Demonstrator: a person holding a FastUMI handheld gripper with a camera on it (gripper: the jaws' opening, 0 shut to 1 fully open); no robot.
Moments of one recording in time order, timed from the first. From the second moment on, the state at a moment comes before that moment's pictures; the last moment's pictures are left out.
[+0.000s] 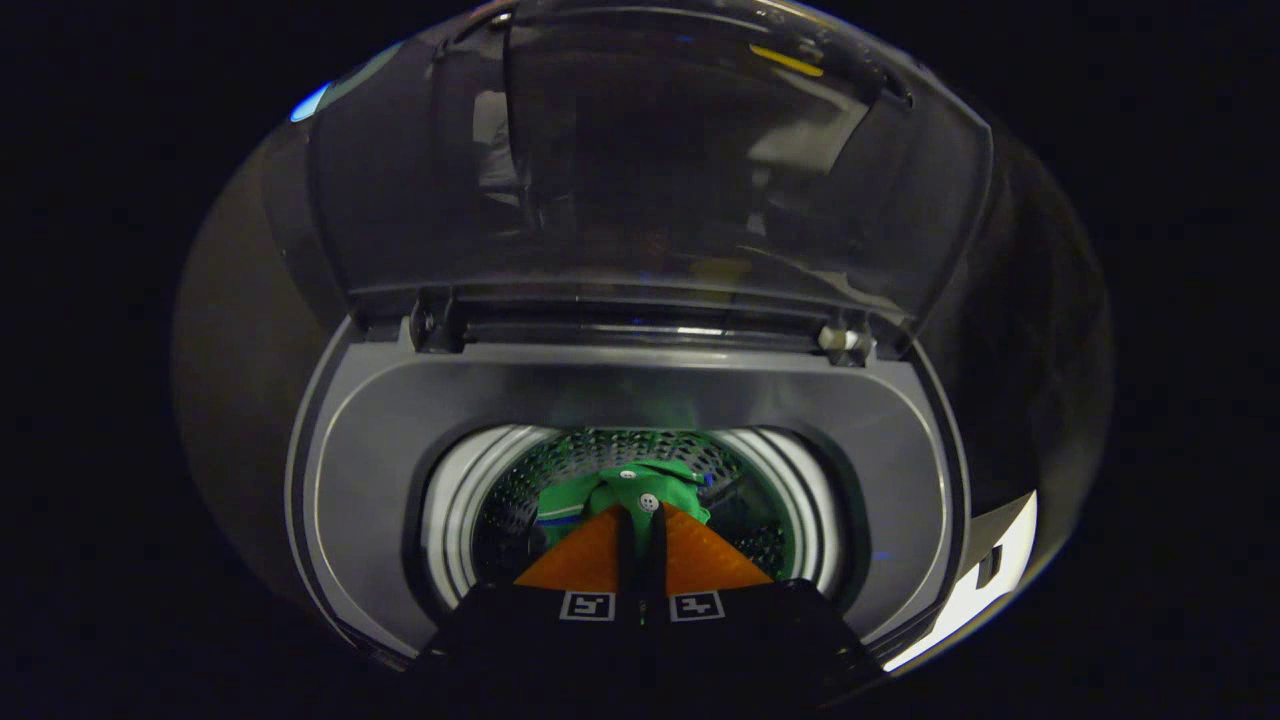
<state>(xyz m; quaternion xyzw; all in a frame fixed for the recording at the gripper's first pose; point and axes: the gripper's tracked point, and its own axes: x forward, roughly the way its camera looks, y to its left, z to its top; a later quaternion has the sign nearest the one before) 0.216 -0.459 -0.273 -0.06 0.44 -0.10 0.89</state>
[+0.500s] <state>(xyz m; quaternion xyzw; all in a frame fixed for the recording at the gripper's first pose) 0.193 -0.469 -0.331 -0.03 0.53 -0.07 0.85</state>
